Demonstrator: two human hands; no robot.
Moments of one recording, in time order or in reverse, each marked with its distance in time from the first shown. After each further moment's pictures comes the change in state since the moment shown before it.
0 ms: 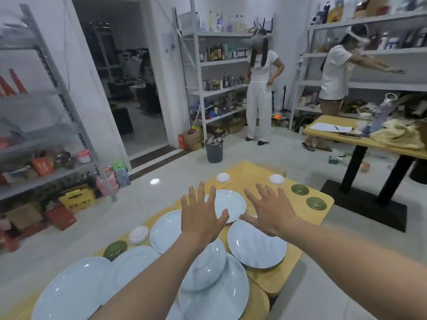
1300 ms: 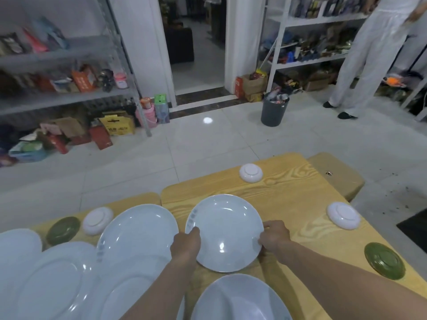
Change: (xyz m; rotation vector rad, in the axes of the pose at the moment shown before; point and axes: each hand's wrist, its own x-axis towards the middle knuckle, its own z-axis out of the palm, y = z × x) left_hand 0.229 0.000 0.272 -1.030 -0.230 -1.487; right_hand 0.343 0.063 0.236 1.103 -0.526 0.459
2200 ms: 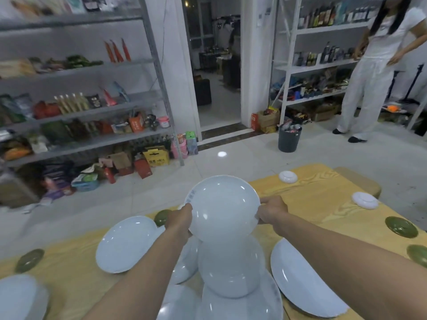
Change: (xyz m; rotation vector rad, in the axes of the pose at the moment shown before) left_hand -0.108 -0.056 -0.306 -0.451 -0.011 0.214; right_hand -0.287 -0.090 0.092 0.247 -0.008 -0.222
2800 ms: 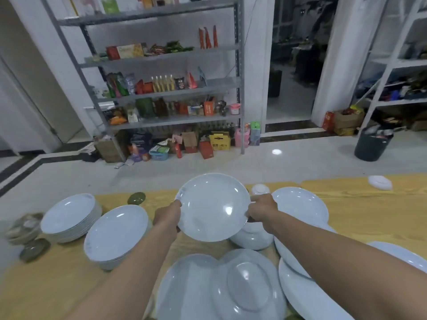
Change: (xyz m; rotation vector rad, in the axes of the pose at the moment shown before) left_hand -0.010 -0.043 -0.281 -0.149 0.322 -0.027; right_hand -0.138 -0.022 0.221 -0.095 -0.338 -0.102
